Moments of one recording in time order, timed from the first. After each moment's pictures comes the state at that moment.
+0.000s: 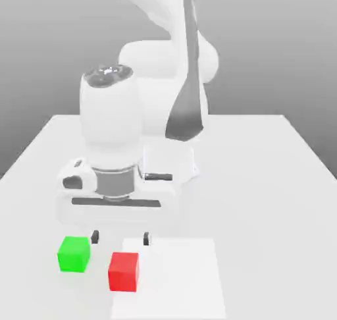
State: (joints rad) arm -0.06 0.17 -0.12 -2.63 0.06 2.80 0.60
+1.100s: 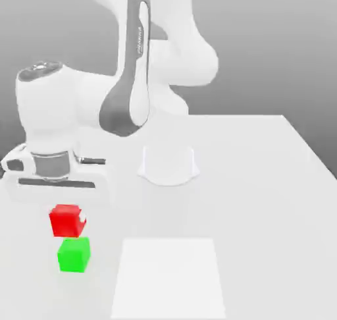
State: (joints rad) arm -0.30 0.13 -0.18 -2.69 0.07 2.82 0.32
